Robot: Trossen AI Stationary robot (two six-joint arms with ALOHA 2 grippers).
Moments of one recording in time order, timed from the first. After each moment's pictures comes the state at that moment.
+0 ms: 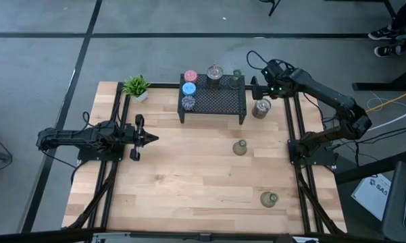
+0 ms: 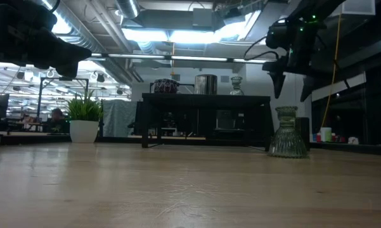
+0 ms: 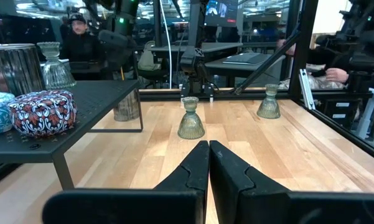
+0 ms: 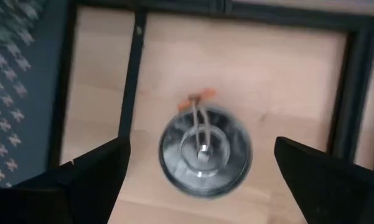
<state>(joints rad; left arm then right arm) 0.03 0.03 0.01 0.02 -0.01 0.00 -0.81 1.37 1.13 -0.99 0.11 0.60</state>
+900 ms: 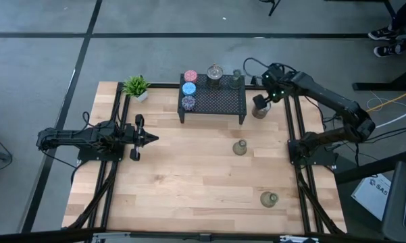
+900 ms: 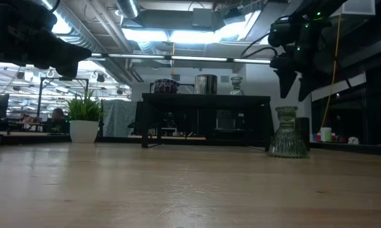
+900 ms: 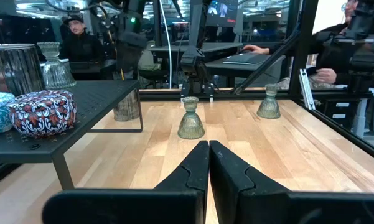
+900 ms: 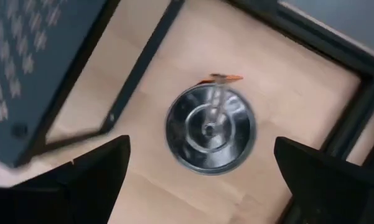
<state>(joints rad) 0.03 0.03 0.01 0.02 -0.01 0.00 -0.76 1.32 1.08 -1.01 0.07 0.25</state>
